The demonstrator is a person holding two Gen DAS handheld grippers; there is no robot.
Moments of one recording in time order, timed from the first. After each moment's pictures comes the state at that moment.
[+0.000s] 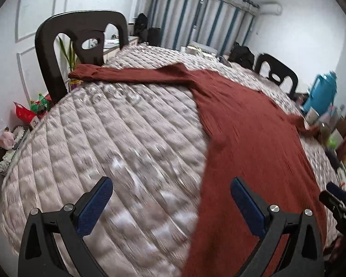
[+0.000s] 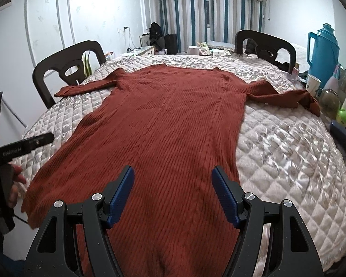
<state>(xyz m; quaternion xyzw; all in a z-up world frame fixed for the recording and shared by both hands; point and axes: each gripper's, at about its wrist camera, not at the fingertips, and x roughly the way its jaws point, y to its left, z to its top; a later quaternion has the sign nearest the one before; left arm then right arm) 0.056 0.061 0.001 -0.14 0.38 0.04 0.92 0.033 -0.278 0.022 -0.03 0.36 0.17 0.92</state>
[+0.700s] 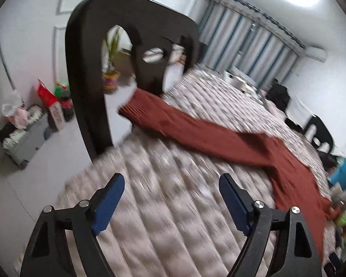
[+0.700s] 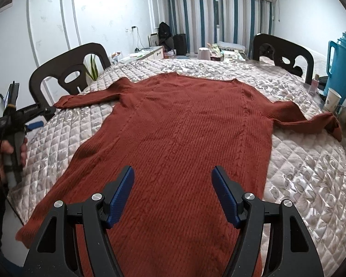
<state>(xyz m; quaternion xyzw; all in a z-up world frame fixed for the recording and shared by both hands) 0.158 0.207 -0.008 -0.24 0.33 0.16 0.90 0.100 -0.242 0.028 -0.03 0.36 0.20 0.91</state>
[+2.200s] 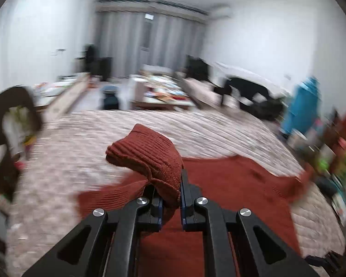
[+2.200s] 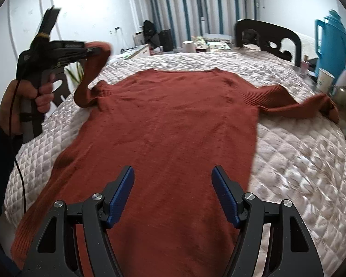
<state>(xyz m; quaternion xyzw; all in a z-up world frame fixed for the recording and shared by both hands) 0.303 -0.004 0.069 -0.05 0.31 -0.12 0.94 0.121 -0.273 0.018 0.01 0.38 0.16 0.91</state>
